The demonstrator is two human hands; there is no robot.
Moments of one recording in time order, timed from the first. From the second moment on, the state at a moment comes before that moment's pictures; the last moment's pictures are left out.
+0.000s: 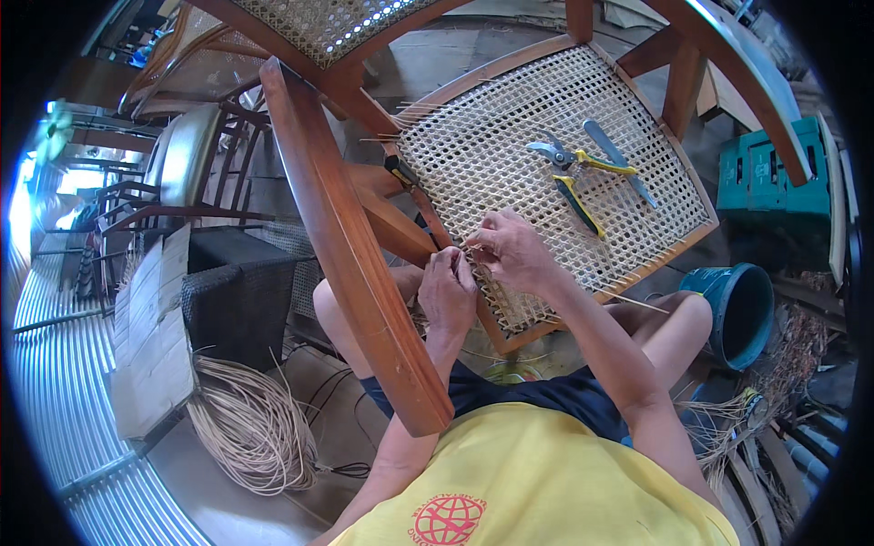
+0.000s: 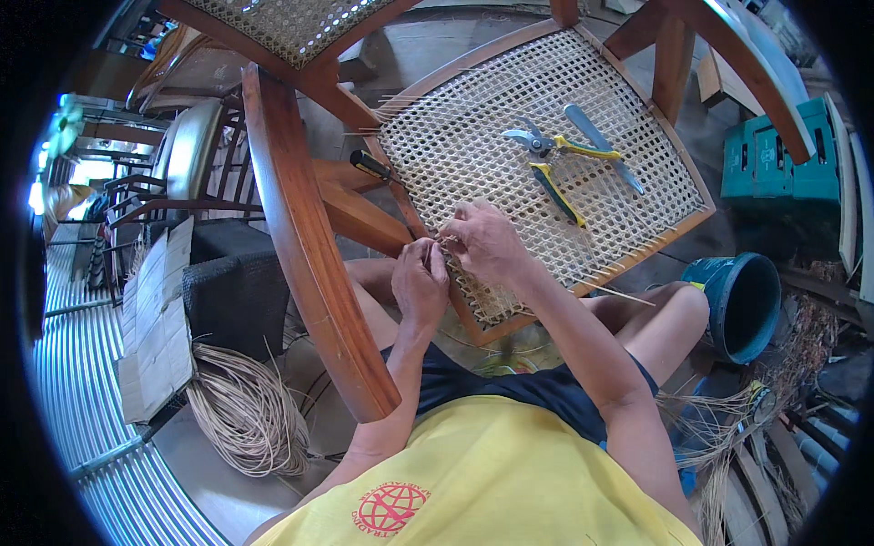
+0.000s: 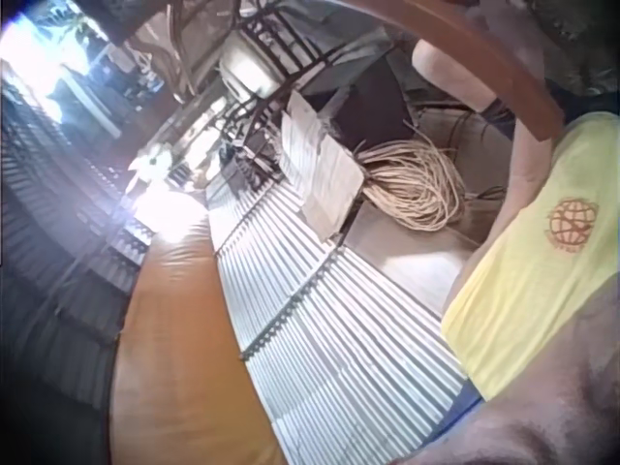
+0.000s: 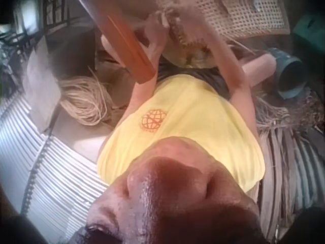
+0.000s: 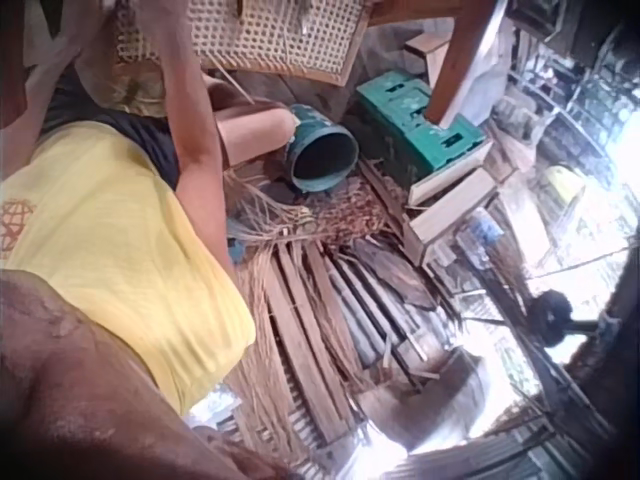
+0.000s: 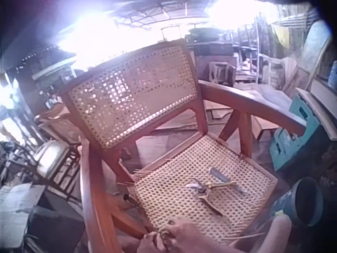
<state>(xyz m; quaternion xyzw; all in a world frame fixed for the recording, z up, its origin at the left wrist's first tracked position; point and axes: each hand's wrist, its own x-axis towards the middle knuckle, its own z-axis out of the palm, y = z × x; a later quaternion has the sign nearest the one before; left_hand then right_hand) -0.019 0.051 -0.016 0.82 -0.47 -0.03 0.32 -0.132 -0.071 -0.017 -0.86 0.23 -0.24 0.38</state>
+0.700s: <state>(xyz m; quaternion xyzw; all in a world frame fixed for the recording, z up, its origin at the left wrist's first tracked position) -0.016 0.031 -0.017 0.84 -0.47 -0.03 0.27 -0.100 -0.086 -0.026 -0.85 0.21 -0.26 0.40</state>
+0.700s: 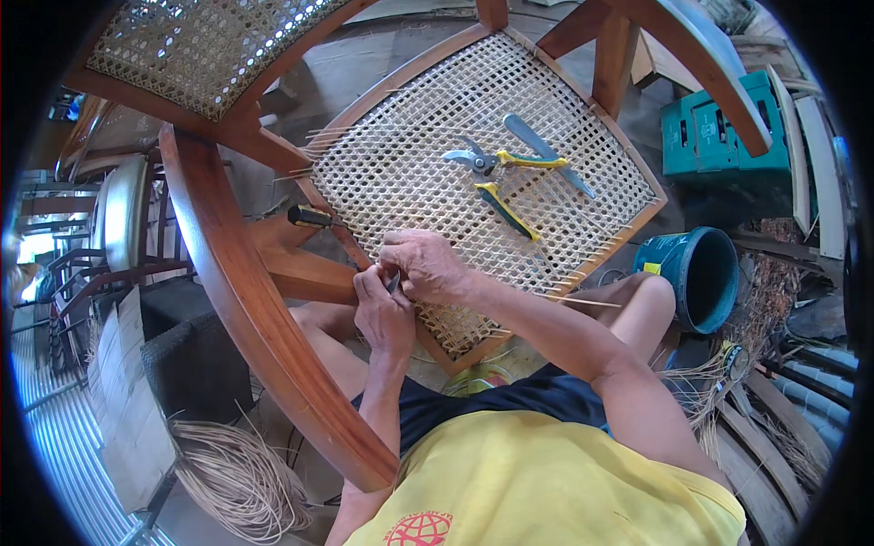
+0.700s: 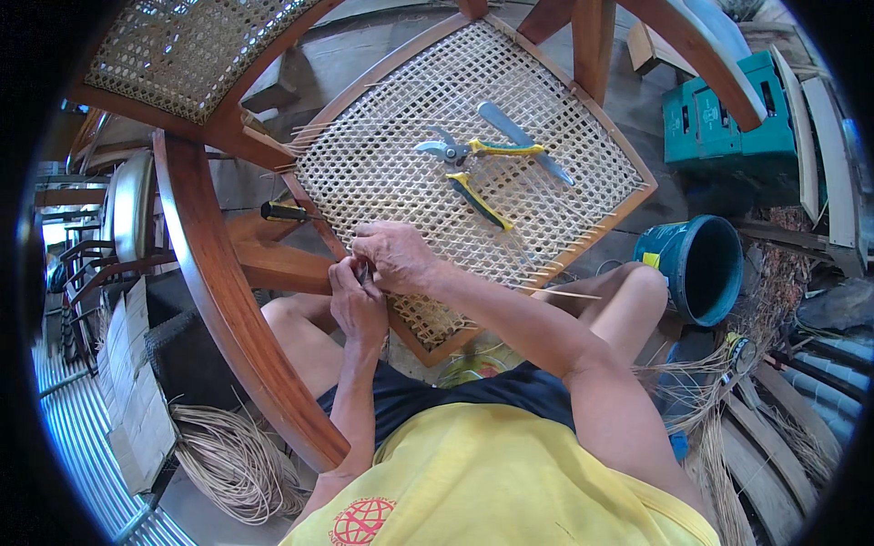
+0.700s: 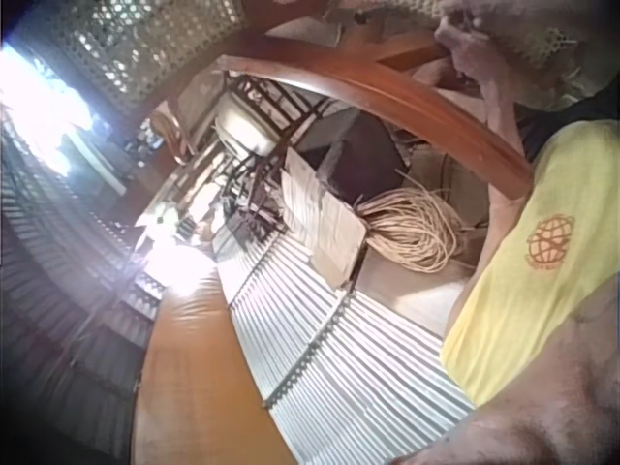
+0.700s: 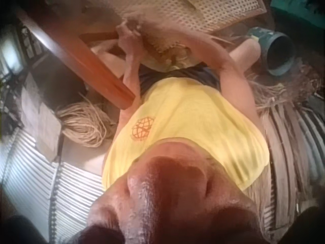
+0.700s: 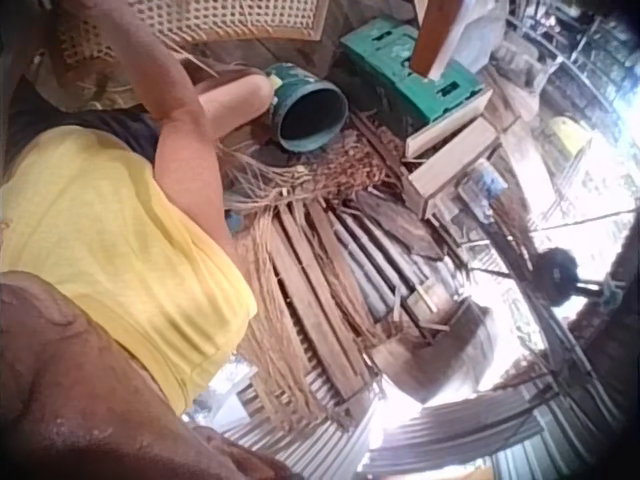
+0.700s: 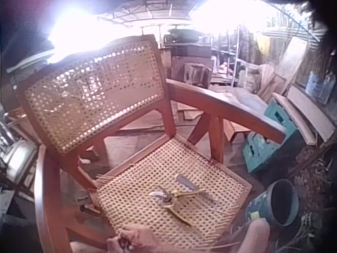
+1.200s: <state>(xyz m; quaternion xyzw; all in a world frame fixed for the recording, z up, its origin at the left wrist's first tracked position) -0.016 0.048 -0.002 0.86 -0.42 -0.12 0.28 -0.122 -0.074 -0.022 -0.78 0.31 -0.28 0.47</state>
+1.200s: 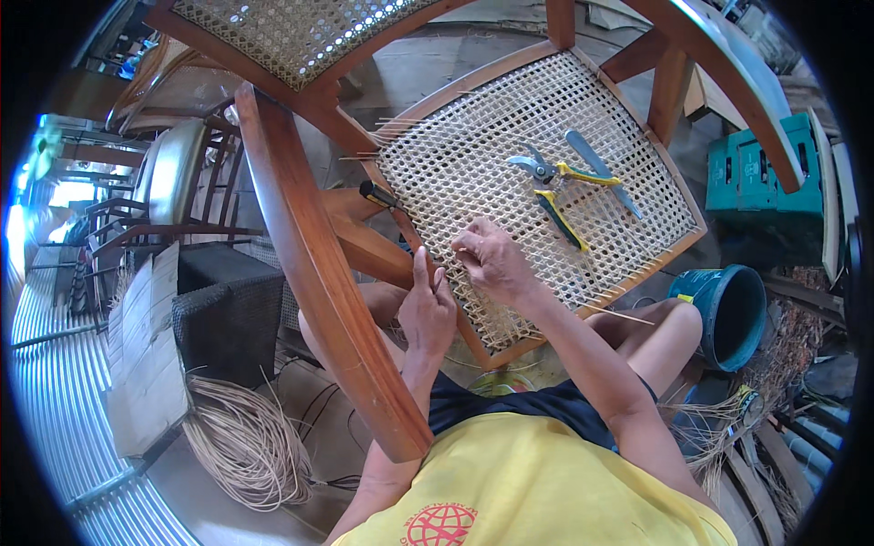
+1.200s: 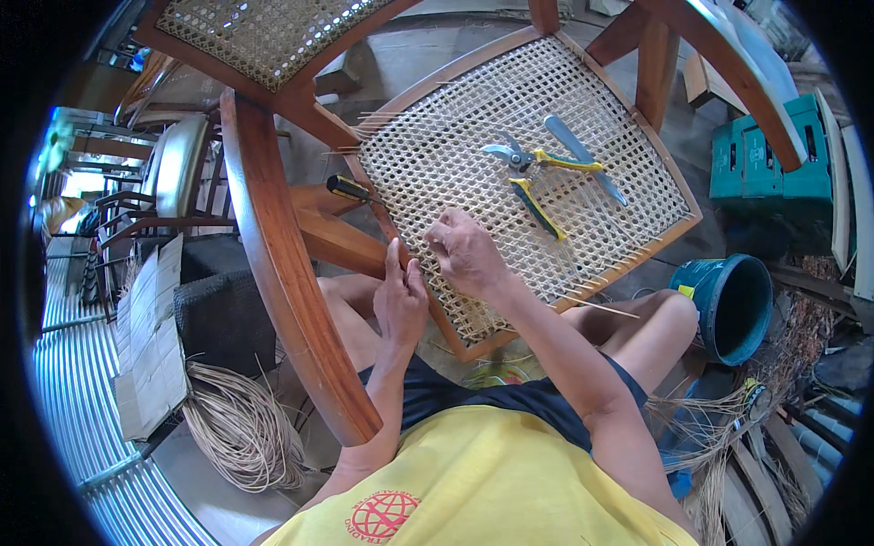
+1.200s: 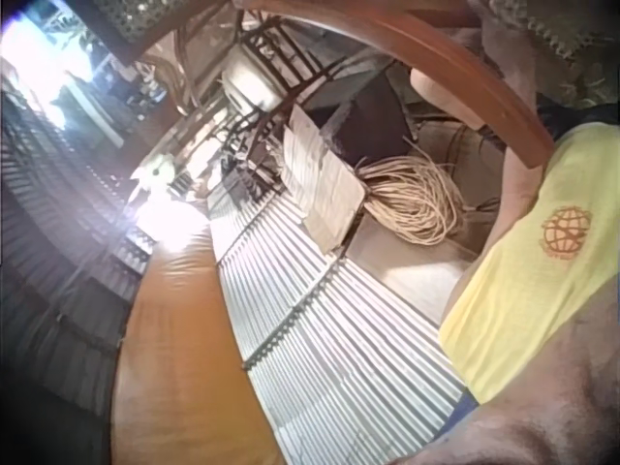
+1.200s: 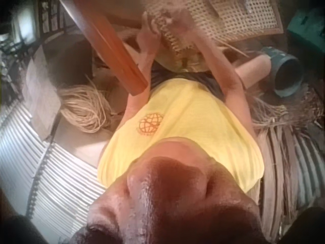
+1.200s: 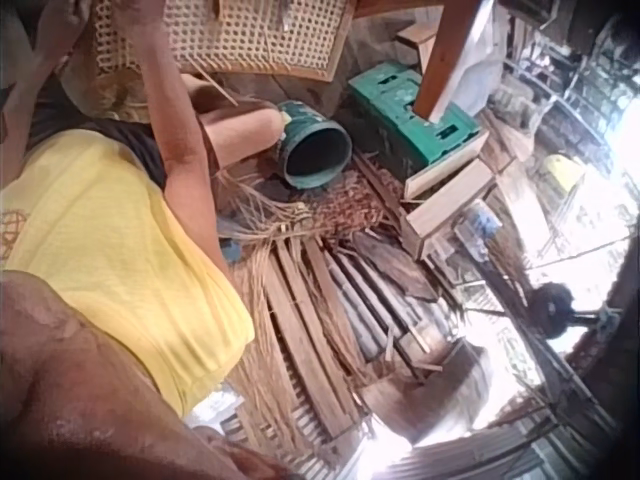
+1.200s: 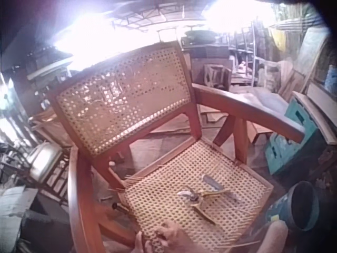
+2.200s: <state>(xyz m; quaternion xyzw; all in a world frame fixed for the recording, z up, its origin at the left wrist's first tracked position) -0.016 0.050 -0.002 0.86 -0.39 -0.13 0.30 -0.098 -0.065 -0.023 -0.87 0.26 -0.28 0.33</state>
